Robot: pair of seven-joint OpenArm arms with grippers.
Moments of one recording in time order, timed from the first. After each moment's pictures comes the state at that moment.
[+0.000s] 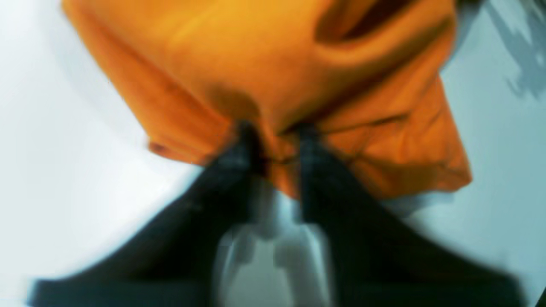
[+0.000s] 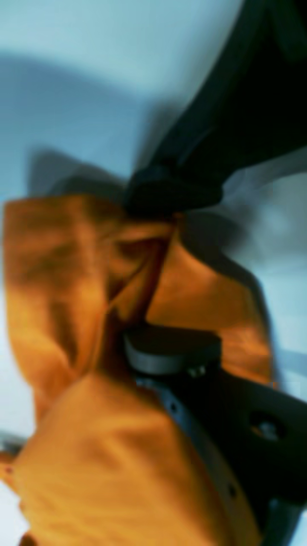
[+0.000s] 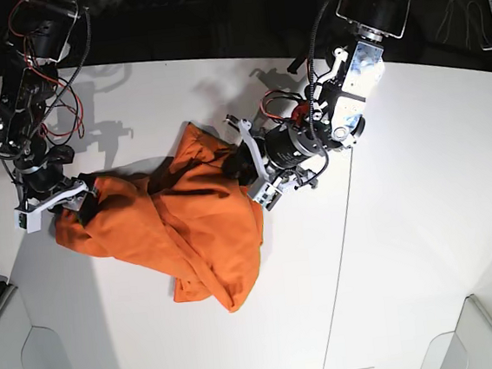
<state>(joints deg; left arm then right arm) -4.3 -8.4 20.3 80.0 -12.6 -23.4 28.2 6.7 4.6 25.9 70.7 16.6 22.1 -33.1</state>
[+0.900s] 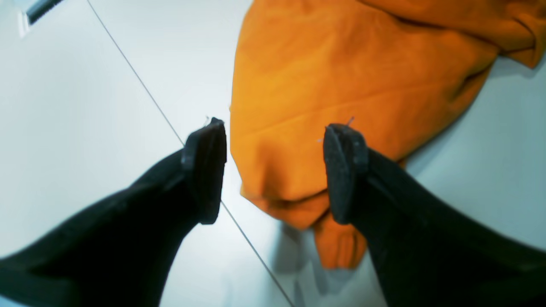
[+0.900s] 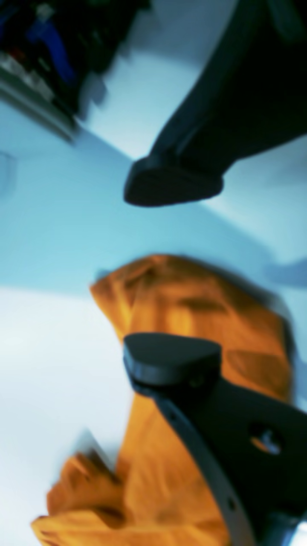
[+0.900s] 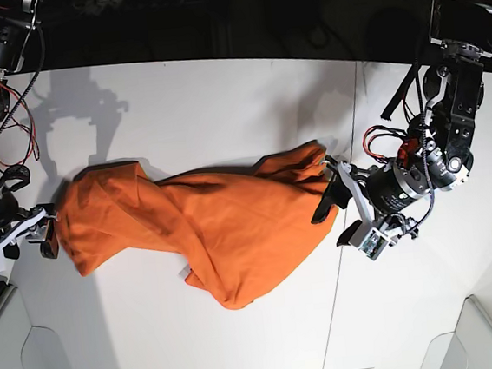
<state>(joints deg) -8.2 -28.0 12.9 95.5 -27.5 -24.2 38.8 6.4 16.0 23.1 87.5 20.4 23.9 -42.7</state>
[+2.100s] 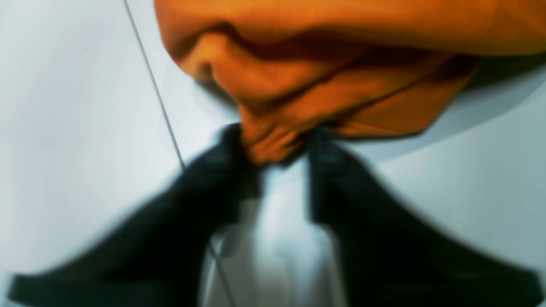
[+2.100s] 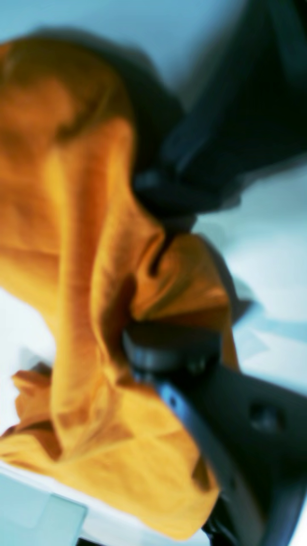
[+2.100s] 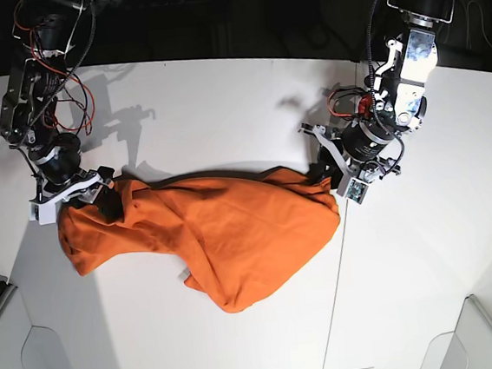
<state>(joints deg) 0.4 -19.4 12.7 81.1 -12.7 -17.2 24.9 4.1 3.2 24.5 69.6 28.5 27.9 -36.8</state>
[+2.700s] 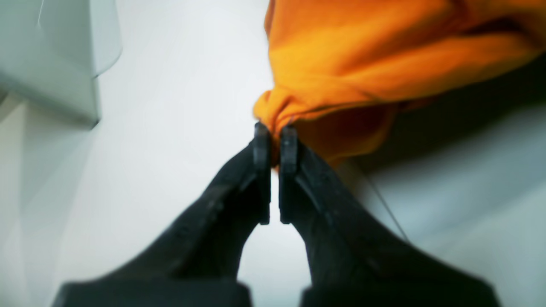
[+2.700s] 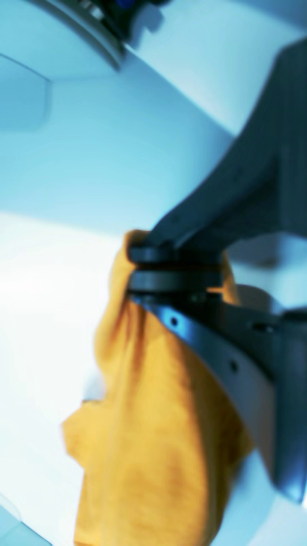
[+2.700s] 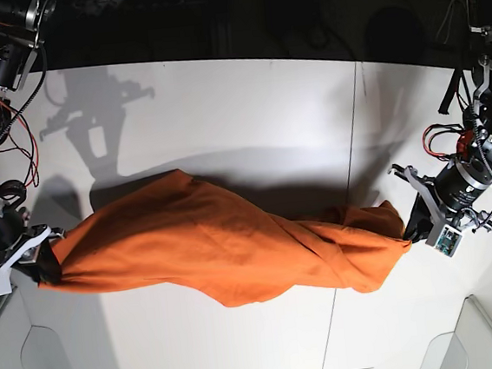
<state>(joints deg) -2.8 -36.5 1.3 98.9 -24.5 -22.8 34.4 11.7 14.7 24.1 87.5 27.3 30.7 -45.6</state>
